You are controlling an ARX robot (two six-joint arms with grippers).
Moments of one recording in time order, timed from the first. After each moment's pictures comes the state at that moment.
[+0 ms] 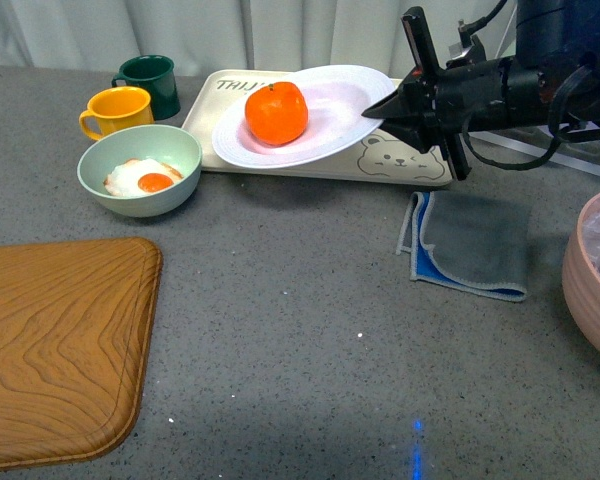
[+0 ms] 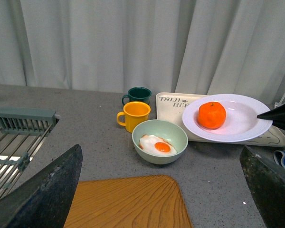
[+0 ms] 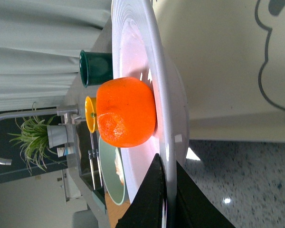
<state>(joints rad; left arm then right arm) 0.00 0.00 0.02 0.00 0.00 0.00 0.17 2.42 1.51 0.35 -0.68 1.01</state>
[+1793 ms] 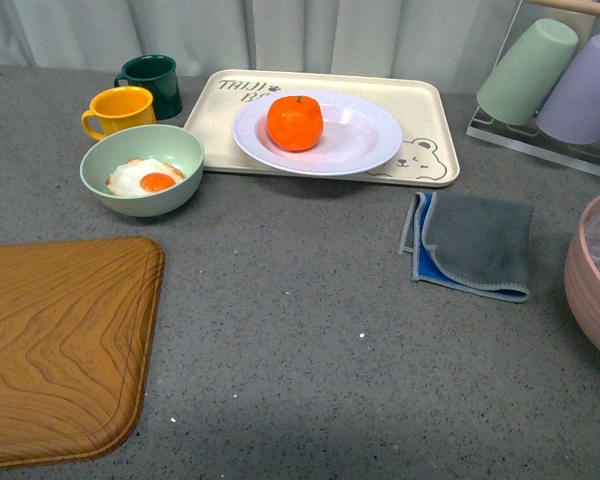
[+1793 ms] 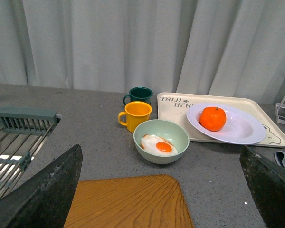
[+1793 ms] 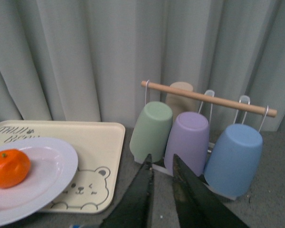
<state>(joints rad) 0.00 0.00 0.02 0.00 0.00 0.00 0.06 1.64 0.45 1.17 0.06 0.01</state>
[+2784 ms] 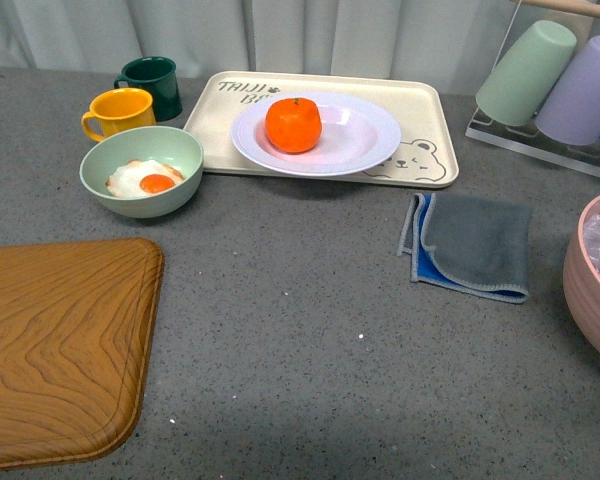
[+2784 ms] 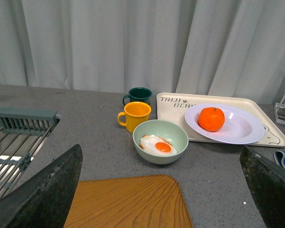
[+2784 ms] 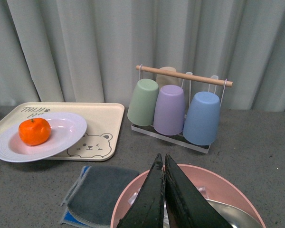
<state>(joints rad) 0.00 0.00 0.02 0.00 0.00 0.00 0.00 0.82 0.02 0.78 0.00 0.00</state>
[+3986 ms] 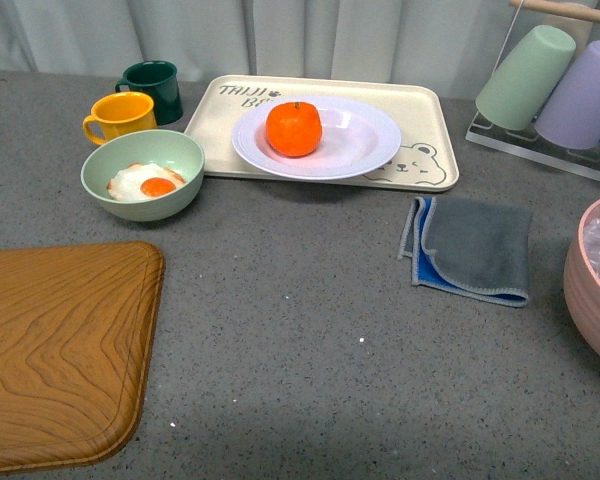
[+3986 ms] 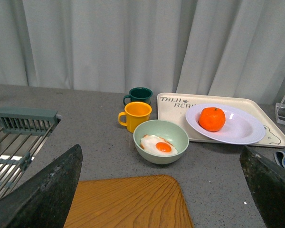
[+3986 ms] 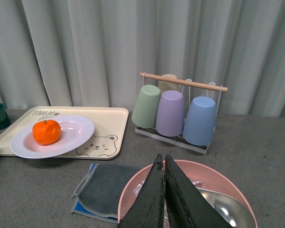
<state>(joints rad) 0.00 0.00 0.02 0.00 0.00 0.00 0.00 0.22 0.01 0.22 0.00 0.00</state>
